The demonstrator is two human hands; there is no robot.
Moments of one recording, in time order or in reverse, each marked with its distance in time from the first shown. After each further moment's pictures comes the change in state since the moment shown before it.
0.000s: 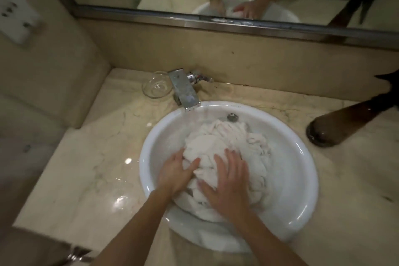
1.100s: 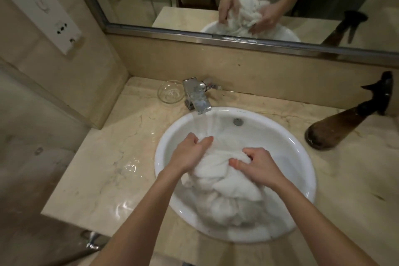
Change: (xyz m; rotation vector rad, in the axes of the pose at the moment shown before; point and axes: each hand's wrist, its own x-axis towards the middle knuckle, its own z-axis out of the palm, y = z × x) left_hand -0.037 0.076 -0.081 -0.321 -0.071 -0.043; right_hand 0.061 0.009 -0.116 0.522 -0.452 0.312
